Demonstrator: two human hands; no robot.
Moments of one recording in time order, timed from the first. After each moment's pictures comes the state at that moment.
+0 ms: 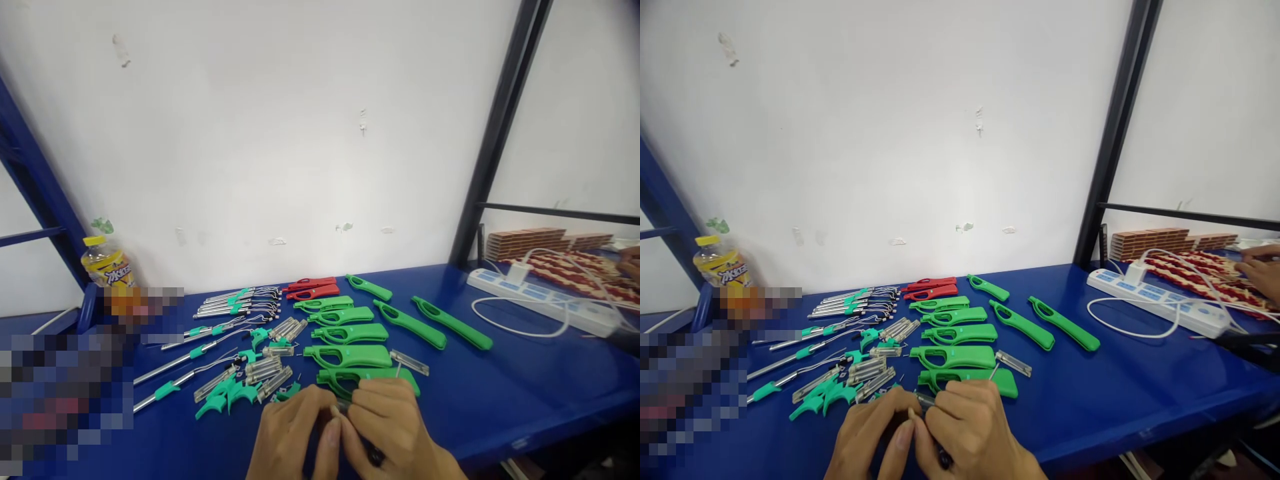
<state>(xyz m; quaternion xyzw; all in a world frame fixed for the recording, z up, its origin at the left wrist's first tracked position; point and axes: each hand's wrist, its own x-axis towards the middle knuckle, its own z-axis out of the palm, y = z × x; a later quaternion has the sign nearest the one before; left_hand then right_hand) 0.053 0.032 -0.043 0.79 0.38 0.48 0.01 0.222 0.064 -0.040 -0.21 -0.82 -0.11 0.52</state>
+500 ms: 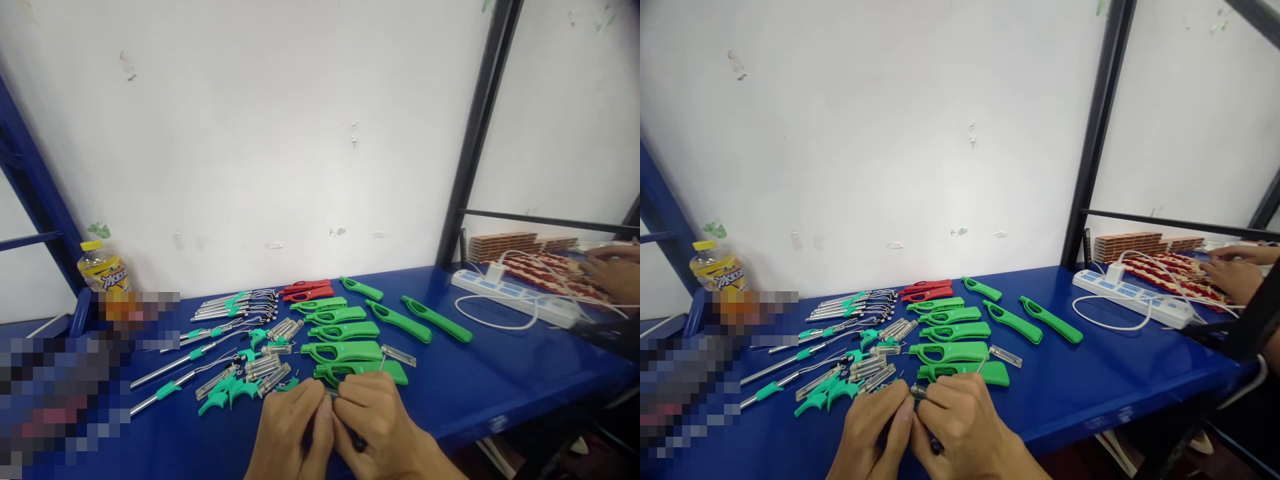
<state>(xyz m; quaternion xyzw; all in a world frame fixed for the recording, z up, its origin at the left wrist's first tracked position) 0.049 0.037 -0.042 0.81 0.35 0.47 -0.05 0.215 0.060 -0.039 -0.20 -0.84 -0.11 0.49</state>
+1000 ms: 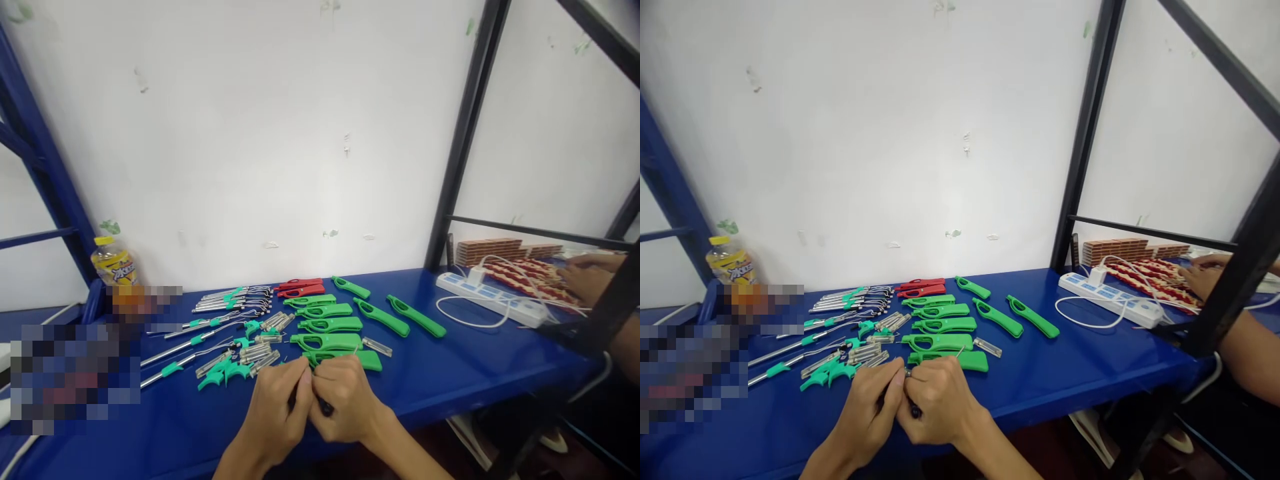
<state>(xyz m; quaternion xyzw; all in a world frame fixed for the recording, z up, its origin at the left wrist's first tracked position) 0.053 0.039 -0.037 0.81 0.35 0.47 -0.01 0.208 0.063 -0.041 -0.19 -0.83 -0.10 0.51</state>
